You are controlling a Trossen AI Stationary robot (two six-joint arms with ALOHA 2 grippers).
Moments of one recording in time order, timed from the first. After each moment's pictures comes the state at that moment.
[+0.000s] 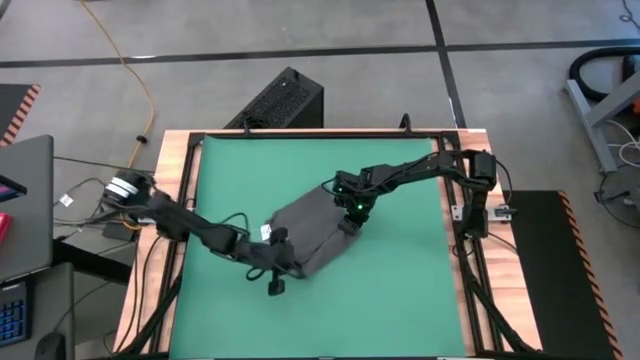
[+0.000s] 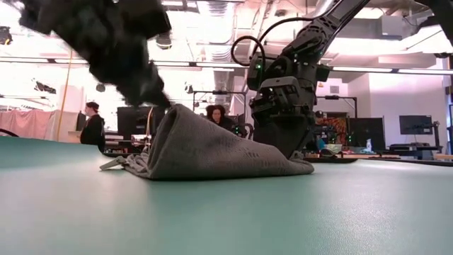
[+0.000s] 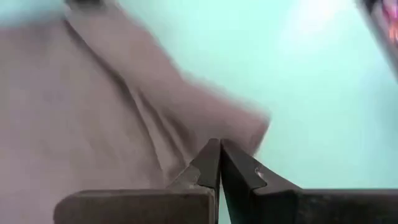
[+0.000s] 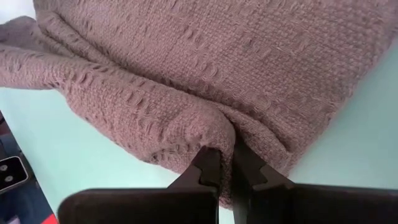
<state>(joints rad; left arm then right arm) -0.38 1.55 0.69 0.22 -0.22 -0.36 -0.23 1.91 1.11 -0.55 -0.41 0.38</state>
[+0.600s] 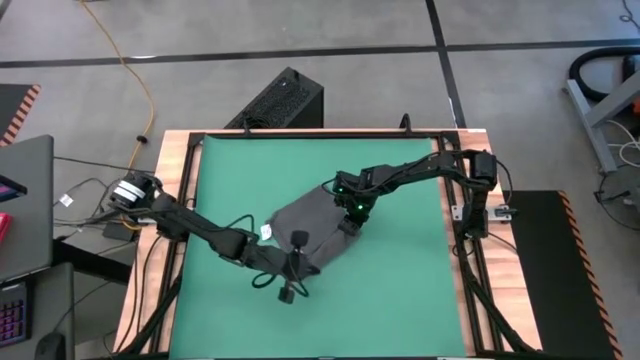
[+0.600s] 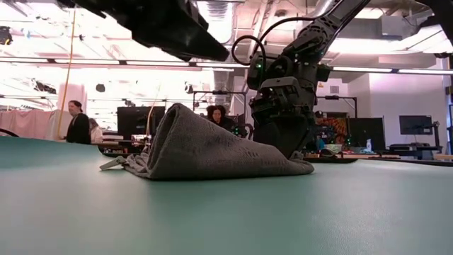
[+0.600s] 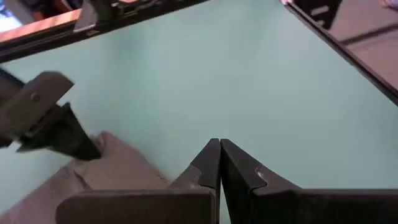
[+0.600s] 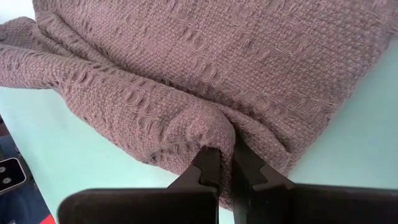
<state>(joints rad) -0.40 1.63 0.89 0.26 -0.25 0.08 -0.23 1.91 1.11 -0.53 -0.40 0.38</state>
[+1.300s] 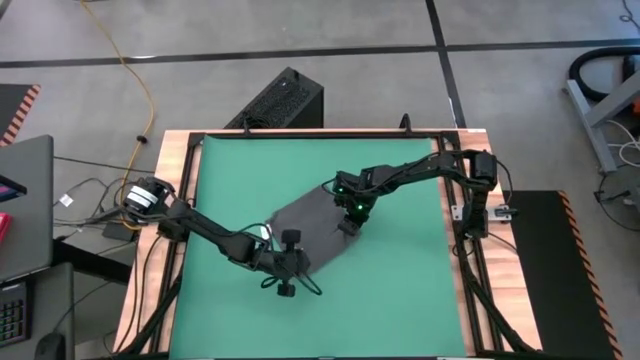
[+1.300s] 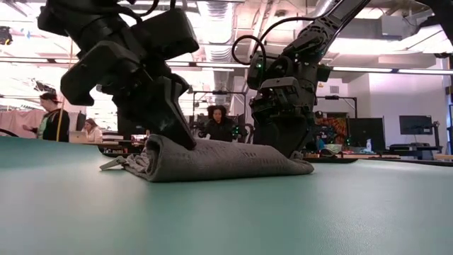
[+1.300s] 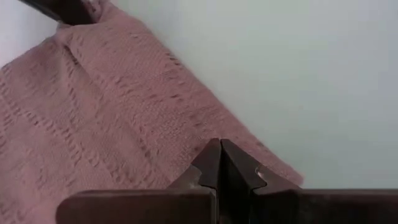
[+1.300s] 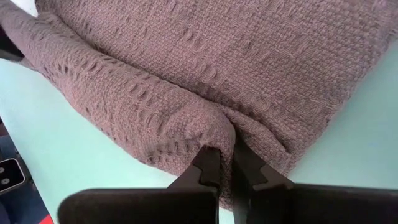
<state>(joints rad) -0.38 1.74 0.88 0.04 -0.33 -0.12 -0.23 1.91 1.11 -0.52 -0.40 0.39</state>
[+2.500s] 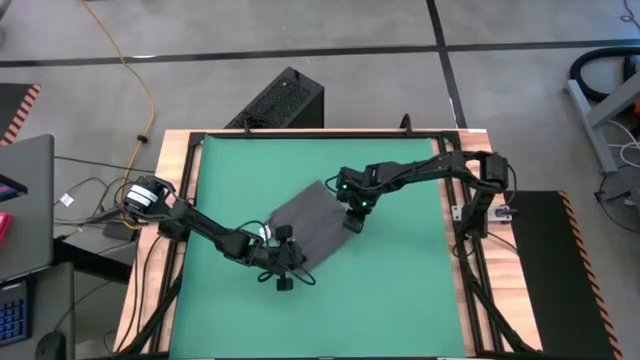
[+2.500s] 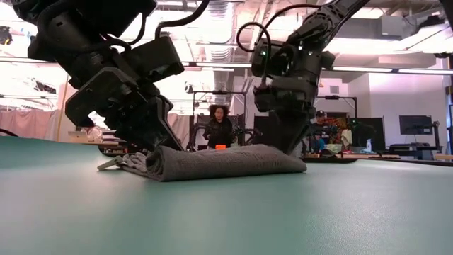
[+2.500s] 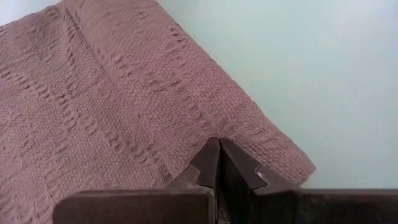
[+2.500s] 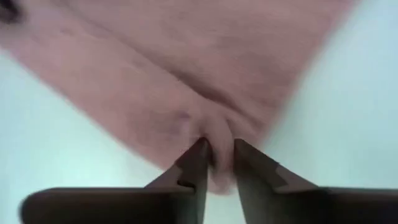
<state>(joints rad) -0.36 1.74 0.73 0.14 -0.33 -0.28 -0.23 1.76 1.11 -0.58 -0.26 0.24</state>
